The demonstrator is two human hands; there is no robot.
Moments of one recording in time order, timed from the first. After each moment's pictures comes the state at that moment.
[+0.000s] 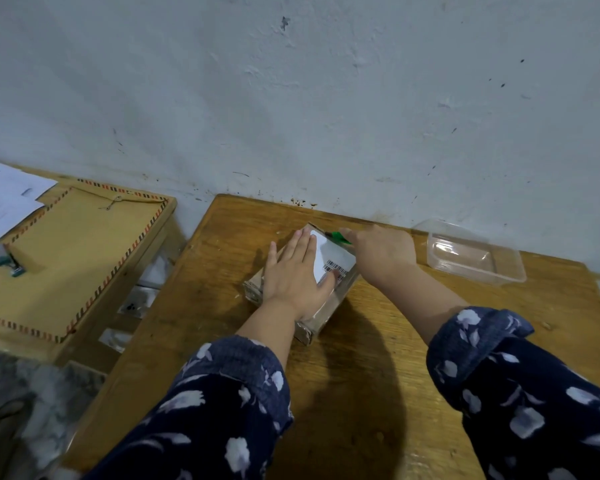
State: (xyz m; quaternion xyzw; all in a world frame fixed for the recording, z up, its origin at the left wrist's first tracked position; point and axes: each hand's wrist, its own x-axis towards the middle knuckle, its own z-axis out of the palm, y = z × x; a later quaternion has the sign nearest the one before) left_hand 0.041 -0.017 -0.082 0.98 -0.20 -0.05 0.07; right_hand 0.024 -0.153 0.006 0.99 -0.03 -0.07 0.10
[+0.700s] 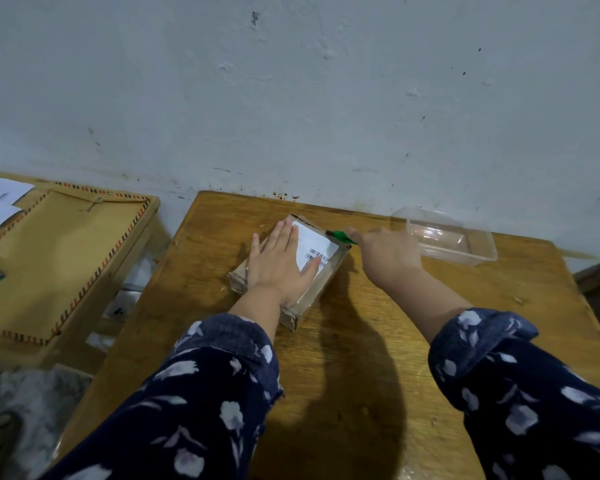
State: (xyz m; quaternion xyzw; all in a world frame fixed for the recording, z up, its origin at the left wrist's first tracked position) left_hand 0.042 -0.017 -0.084 0.98 -0.20 -0.04 0.06; right_hand -0.012 -0.180 0.004 0.99 -0.04 -0.05 0.09
